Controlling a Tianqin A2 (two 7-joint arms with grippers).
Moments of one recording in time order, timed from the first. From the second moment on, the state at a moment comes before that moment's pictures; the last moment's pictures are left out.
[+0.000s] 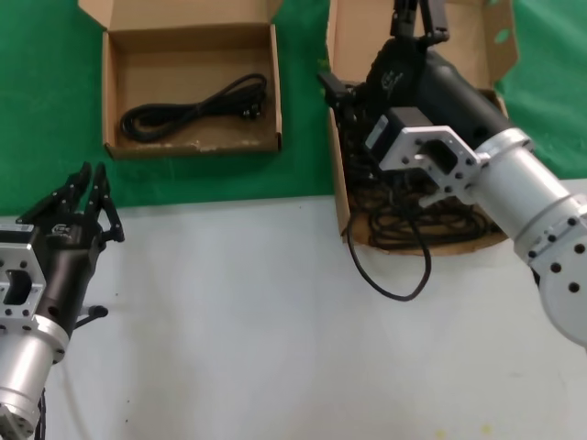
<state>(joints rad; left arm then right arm) -0.02 -0.29 1.61 -1.60 -1.77 0.02 -0.01 0.49 0.24 -1.82 1.65 1.06 -0.26 -0.33</state>
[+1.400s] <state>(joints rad) -0.01 -0.30 1.60 -1.60 -1.79 0.01 0.00 0.22 0.27 -1.70 1.62 1.47 -0.12 -0.15</state>
